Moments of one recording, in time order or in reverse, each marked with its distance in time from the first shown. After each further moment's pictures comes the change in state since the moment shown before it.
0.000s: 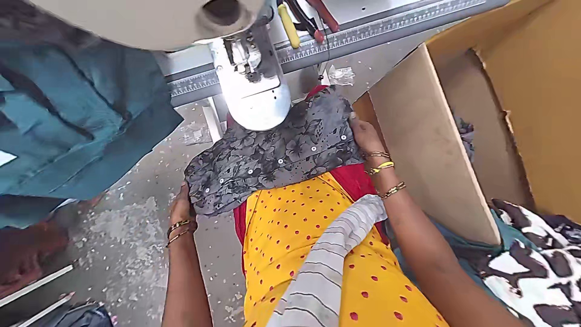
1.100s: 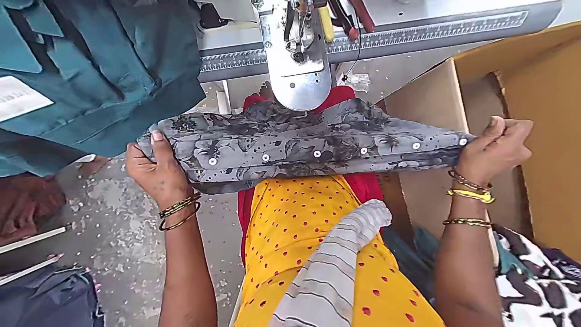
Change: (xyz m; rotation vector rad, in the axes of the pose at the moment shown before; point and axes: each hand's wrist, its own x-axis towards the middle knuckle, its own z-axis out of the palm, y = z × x) left_hand -0.095 0.121 0.005 -0.160 0.306 0.677; right_hand -0.033 0.017 -0.122 -0.420 0.902 -0.269
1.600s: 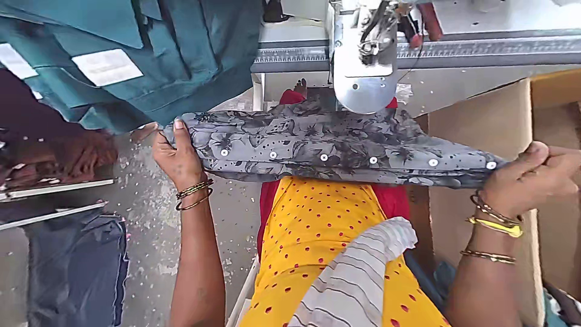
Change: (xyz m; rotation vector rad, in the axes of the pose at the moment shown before) left_hand 0.016 -0.021 -0.044 -0.017 0.098 -0.027; right_hand -0.017 -0.038 0.013 0.141 -0.071 -0.064
